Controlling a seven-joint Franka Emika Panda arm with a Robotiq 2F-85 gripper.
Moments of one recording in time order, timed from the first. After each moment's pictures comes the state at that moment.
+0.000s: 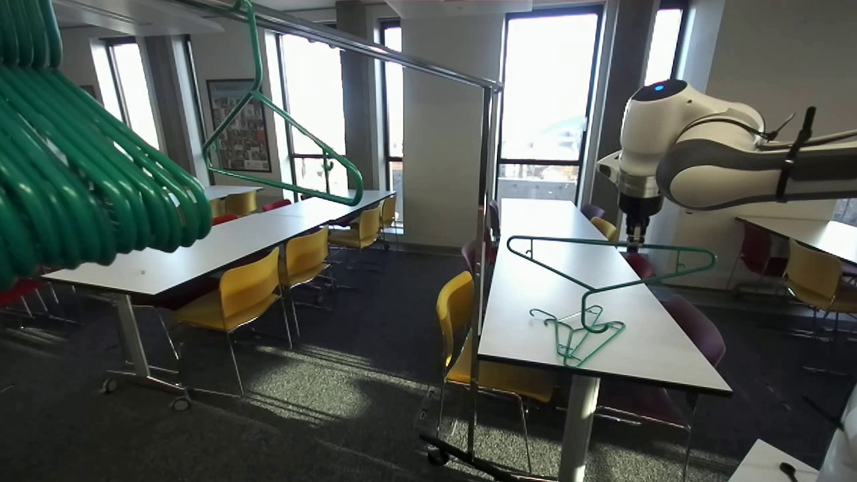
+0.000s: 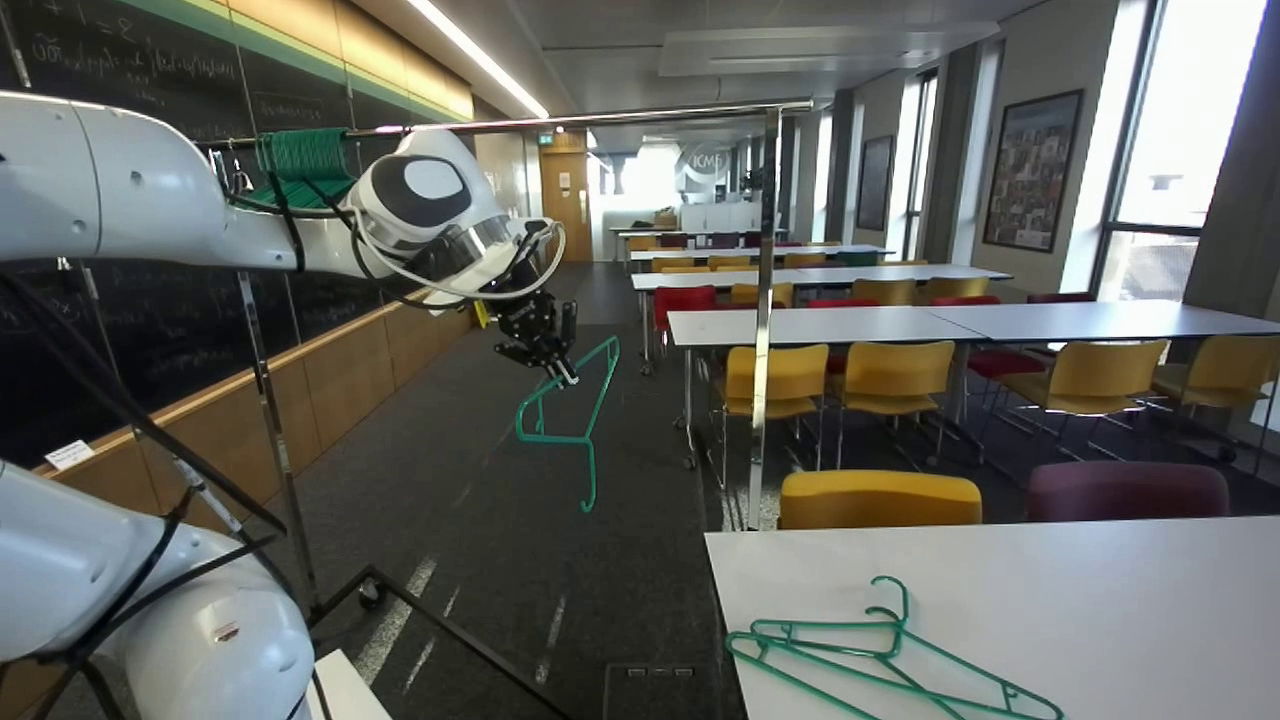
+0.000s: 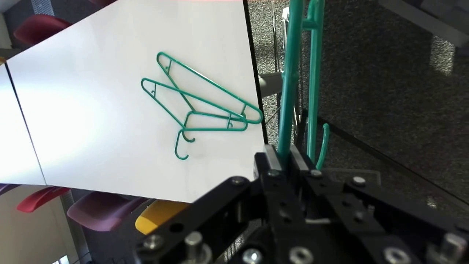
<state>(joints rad) 0.05 -0.65 0.12 -2.31 -0.45 1.81 -0.30</state>
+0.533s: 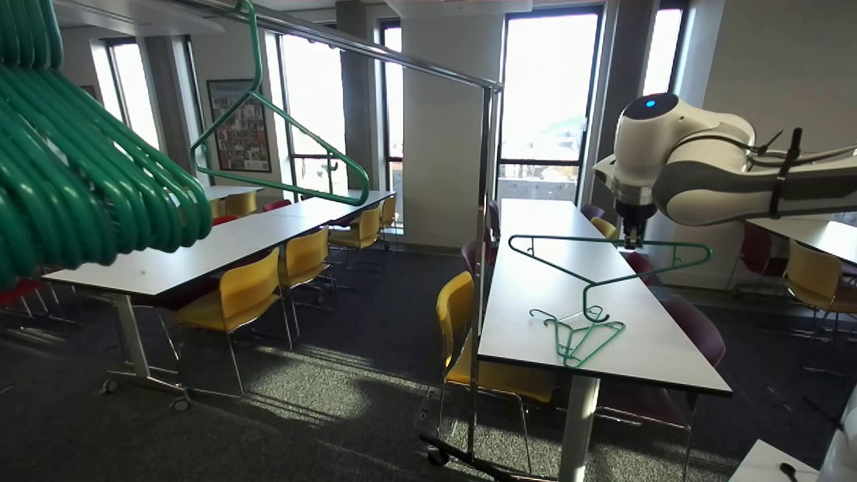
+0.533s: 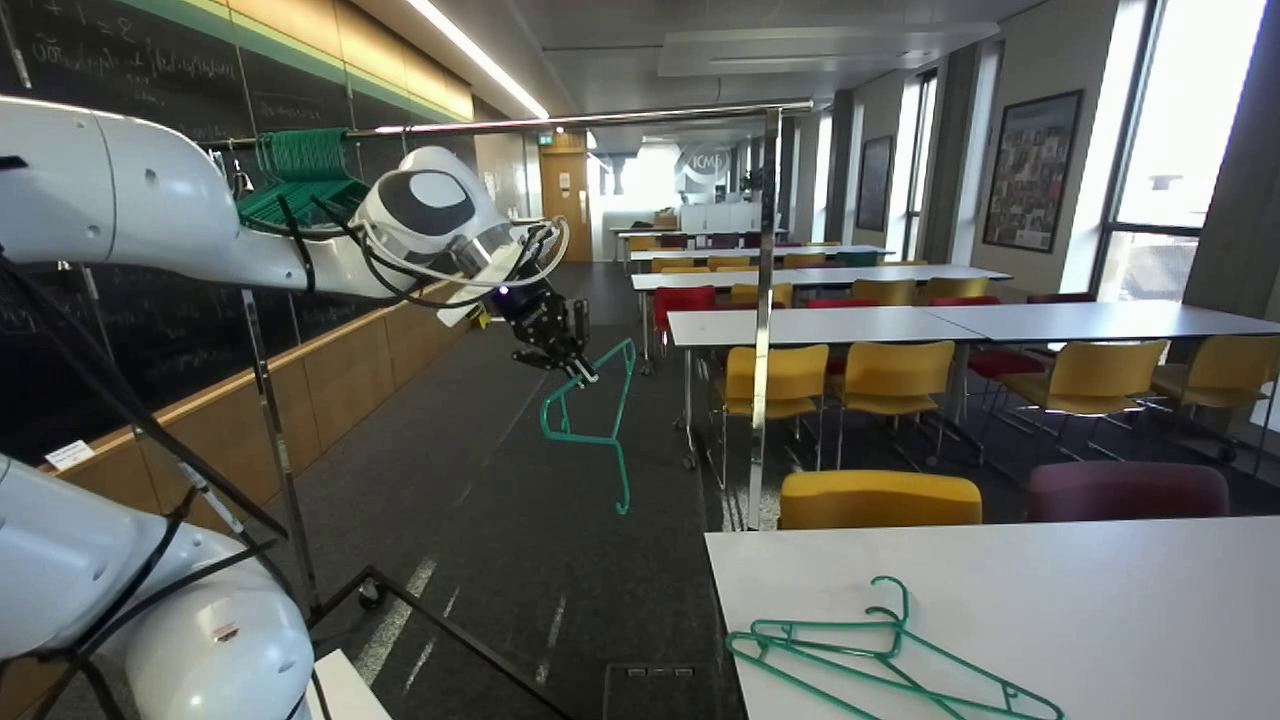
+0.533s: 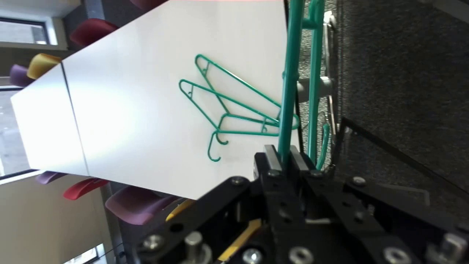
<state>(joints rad) 0.05 -0.63 0.13 -2.34 -0.60 1.87 -0.24</state>
